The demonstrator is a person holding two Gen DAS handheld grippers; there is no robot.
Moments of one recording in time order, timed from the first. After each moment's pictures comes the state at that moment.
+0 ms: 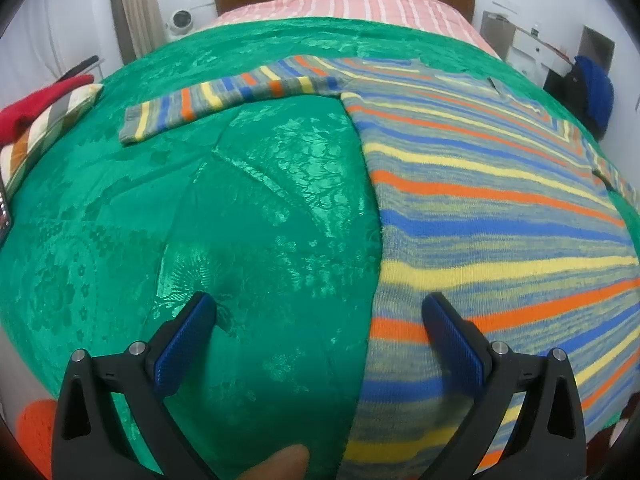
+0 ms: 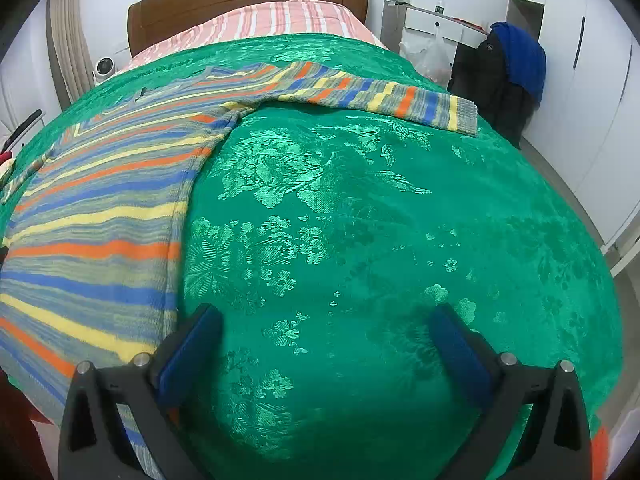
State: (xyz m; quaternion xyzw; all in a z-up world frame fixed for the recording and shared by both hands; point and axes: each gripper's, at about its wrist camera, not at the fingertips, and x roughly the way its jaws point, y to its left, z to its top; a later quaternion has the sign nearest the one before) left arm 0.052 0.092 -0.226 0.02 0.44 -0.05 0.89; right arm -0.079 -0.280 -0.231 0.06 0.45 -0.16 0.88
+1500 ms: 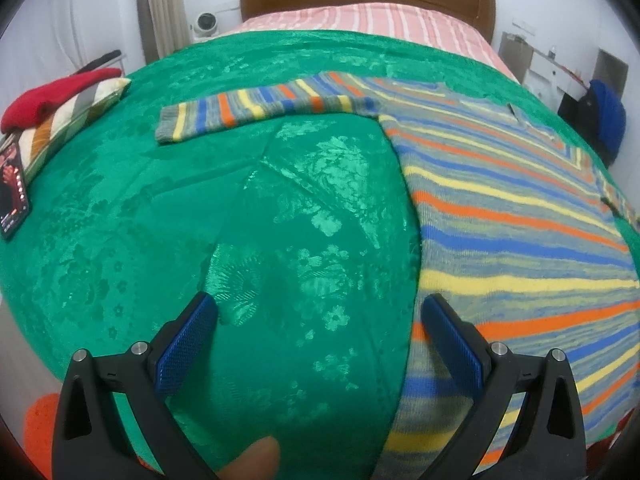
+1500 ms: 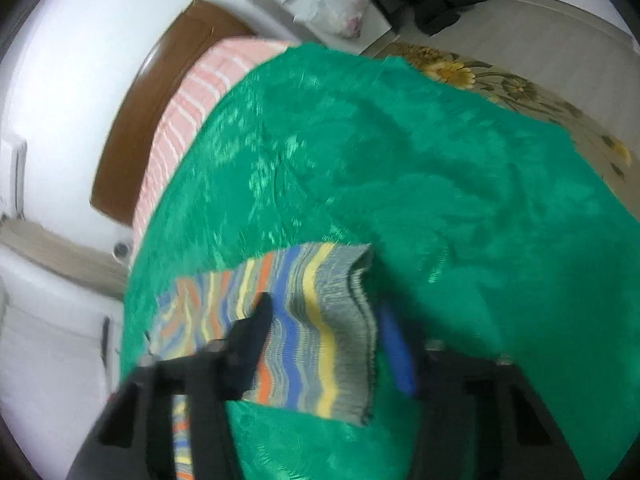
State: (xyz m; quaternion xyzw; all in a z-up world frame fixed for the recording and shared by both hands) left arm 0.049 0.114 -0.217 0.00 0.43 -0.02 0.90; right arm 0.070 -0.567 -0.232 0.41 0.42 -0.14 0.80
